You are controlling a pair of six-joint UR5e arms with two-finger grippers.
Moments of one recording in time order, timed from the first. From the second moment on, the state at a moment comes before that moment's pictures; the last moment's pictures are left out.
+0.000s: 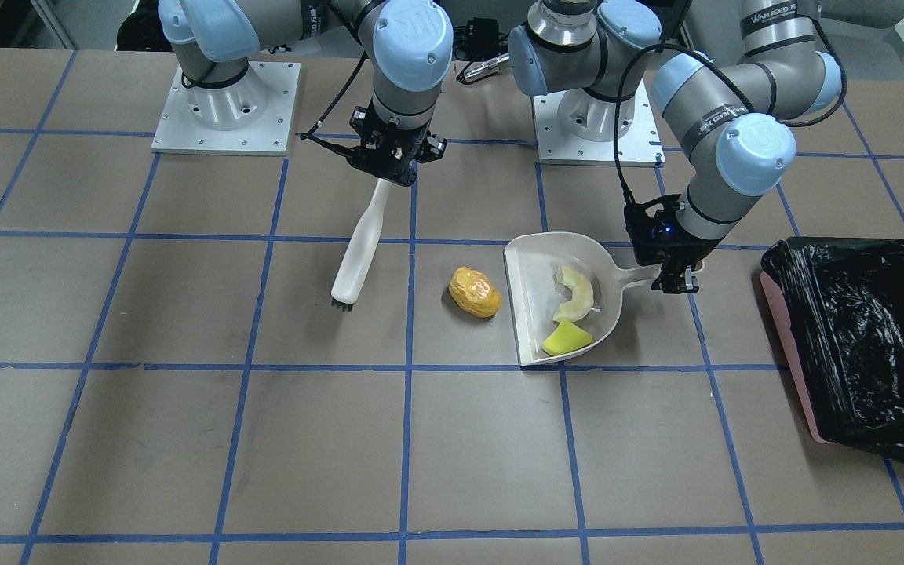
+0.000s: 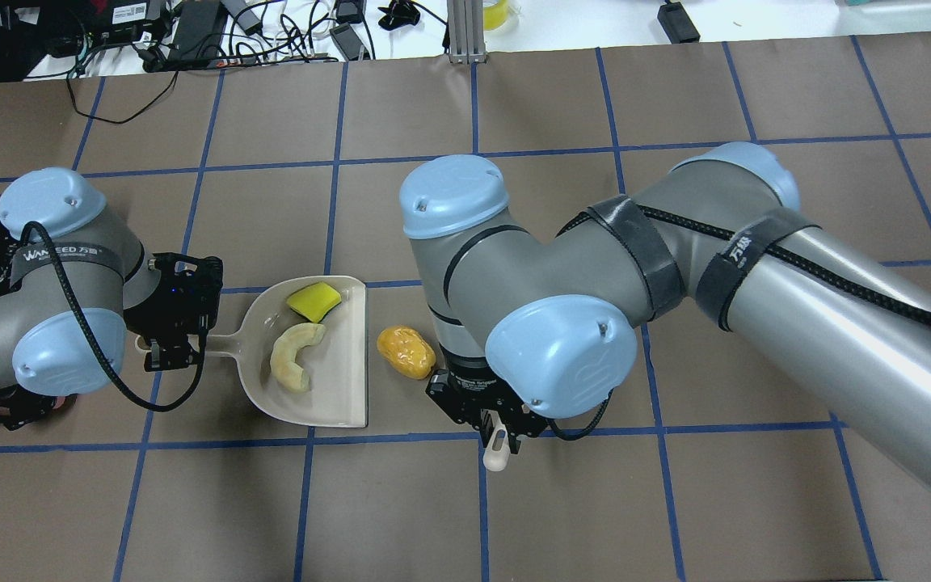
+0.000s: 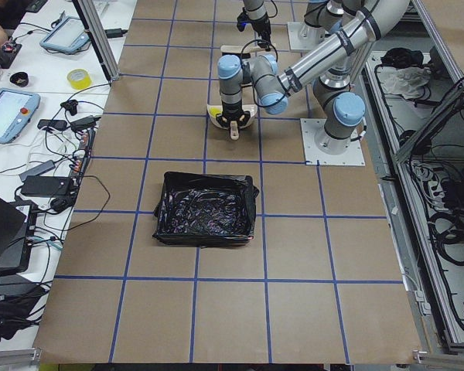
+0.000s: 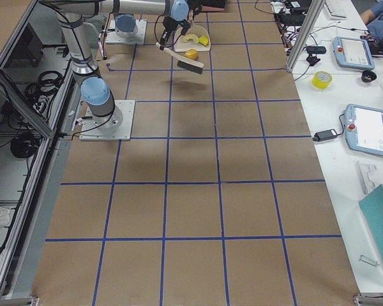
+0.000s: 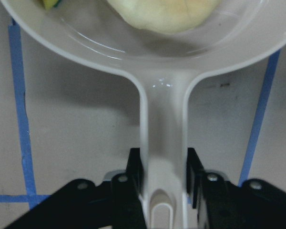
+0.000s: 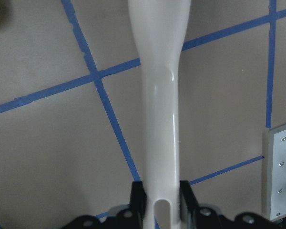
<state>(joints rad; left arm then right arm) -1.28 -1.62 -2.17 -0.99 1.65 1.78 2.10 -1.46 1.79 -1.52 -1.47 0.82</state>
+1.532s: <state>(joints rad) -1.28 -1.63 -2.18 -0.99 1.65 1.77 2.25 -1.36 1.84 -1.80 -1.40 1.07</state>
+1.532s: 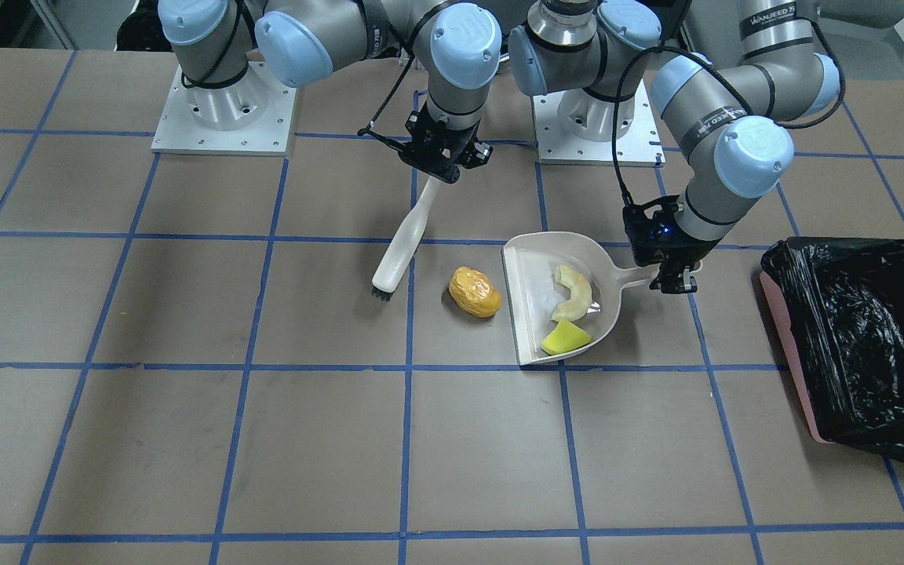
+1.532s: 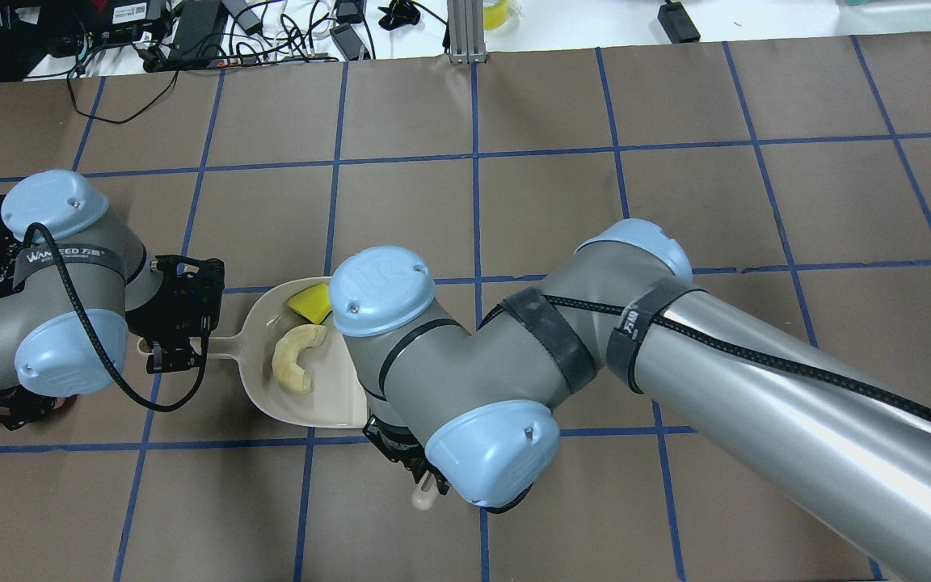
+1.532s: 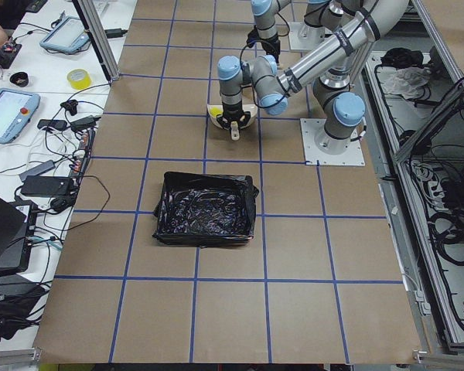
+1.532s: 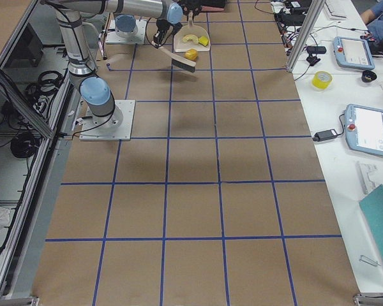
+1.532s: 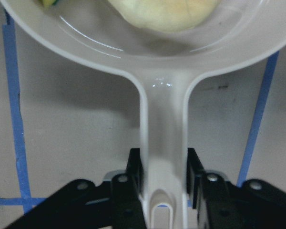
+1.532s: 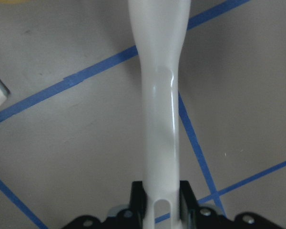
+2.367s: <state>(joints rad) -1.28 -1.63 -2.18 -0.99 1.65 1.76 2.27 -1.27 1.77 -1.89 -1.40 0.60</state>
